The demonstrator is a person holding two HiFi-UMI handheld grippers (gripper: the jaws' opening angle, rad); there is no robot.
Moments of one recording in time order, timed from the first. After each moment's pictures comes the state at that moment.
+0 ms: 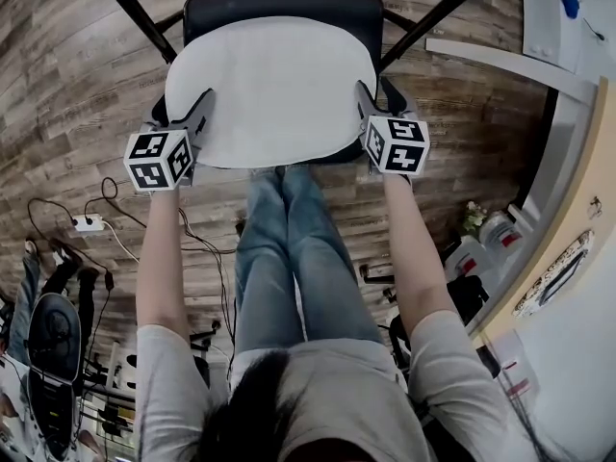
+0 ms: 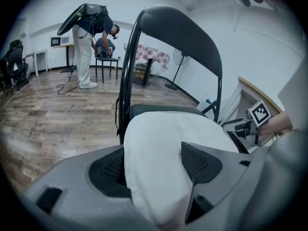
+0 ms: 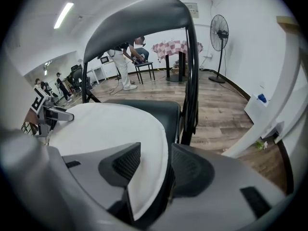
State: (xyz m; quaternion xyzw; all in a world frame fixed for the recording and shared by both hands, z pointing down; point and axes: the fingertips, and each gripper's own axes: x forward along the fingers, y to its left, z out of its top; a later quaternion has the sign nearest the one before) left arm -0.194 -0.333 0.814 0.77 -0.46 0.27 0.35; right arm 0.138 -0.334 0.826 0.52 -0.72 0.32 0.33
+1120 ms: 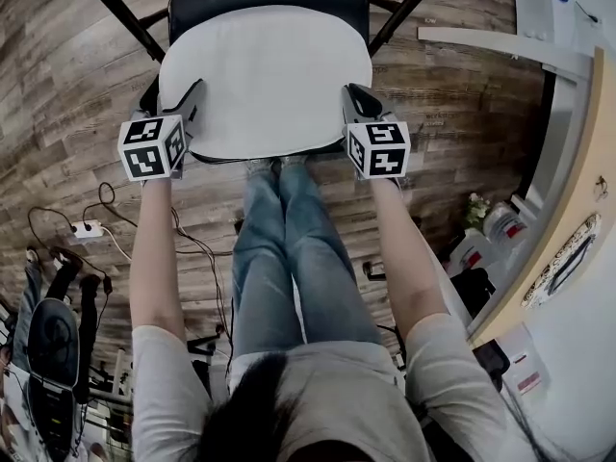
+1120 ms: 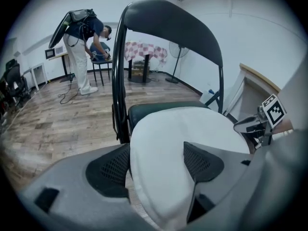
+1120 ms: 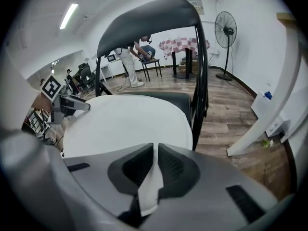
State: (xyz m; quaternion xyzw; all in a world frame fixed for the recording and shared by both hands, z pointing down) left arm -0.188 -0.339 0.815 0.76 -0.46 0.33 0.31; right arm 0.119 -0.290 0.832 0.49 -0.74 0.33 0.33
